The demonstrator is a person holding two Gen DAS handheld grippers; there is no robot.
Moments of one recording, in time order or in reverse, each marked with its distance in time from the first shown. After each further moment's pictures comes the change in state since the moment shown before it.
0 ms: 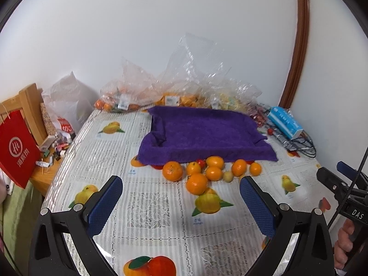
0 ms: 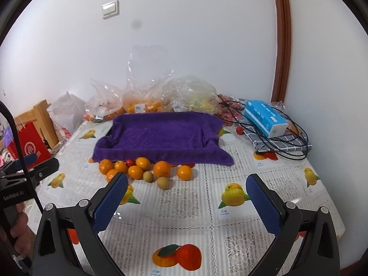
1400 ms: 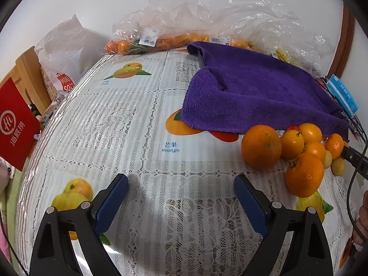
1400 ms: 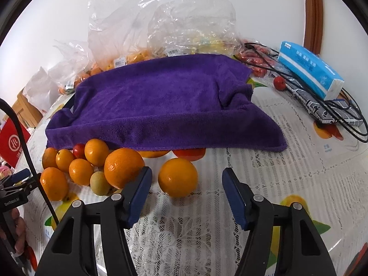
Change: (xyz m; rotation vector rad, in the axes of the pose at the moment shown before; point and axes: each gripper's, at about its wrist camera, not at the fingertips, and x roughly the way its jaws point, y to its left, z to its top) left arm 0.157 0.073 -0.032 -0.033 0.240 0.132; right arm 0.205 -0.009 -0.022 0.044 0.221 0.080
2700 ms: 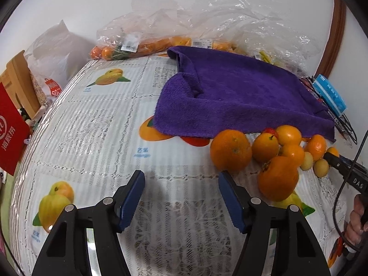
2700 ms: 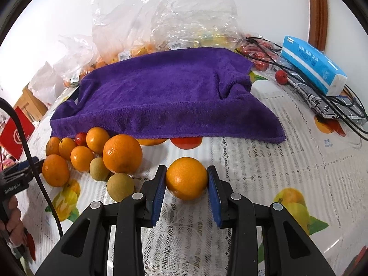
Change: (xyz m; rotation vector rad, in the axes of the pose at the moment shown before) left arm -0.012 -0.019 0.005 0.015 -0.012 -0.086; right arm -0.003 -0.006 -0.010 -0.025 0.023 0.039
